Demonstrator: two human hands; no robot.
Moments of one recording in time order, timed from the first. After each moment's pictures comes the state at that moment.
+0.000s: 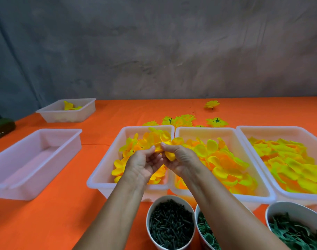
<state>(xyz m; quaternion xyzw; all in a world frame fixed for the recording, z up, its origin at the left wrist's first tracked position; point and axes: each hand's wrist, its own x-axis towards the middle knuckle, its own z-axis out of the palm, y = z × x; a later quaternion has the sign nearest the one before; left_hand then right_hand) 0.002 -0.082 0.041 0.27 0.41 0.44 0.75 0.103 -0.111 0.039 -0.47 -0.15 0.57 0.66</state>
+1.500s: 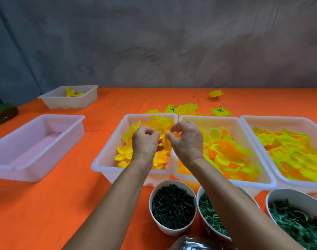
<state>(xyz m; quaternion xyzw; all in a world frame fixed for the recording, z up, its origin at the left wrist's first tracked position) 0.006 -0.089 0.038 0.51 0.44 0.51 0.53 0.101 -0.125 0.037 -0.72 -0.50 0.01 0.49</state>
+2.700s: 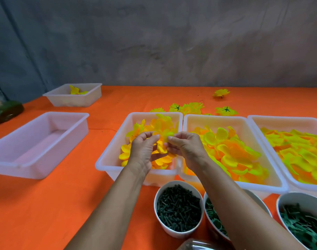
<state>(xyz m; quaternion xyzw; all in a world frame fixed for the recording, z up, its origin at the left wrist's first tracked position) -0.013 -0.076 0.020 0.41 0.42 0.48 0.66 0.098 -0.119 0.023 -0.51 -0.34 0.46 0.64</state>
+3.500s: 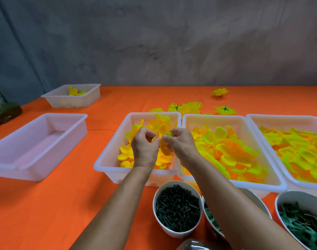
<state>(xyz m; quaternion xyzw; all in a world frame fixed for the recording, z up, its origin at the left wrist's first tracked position) -0.004 -0.072 0.010 0.62 0.47 0.54 0.32 0.090 -0.107 0.027 -0.63 -0.40 0.34 0.57</state>
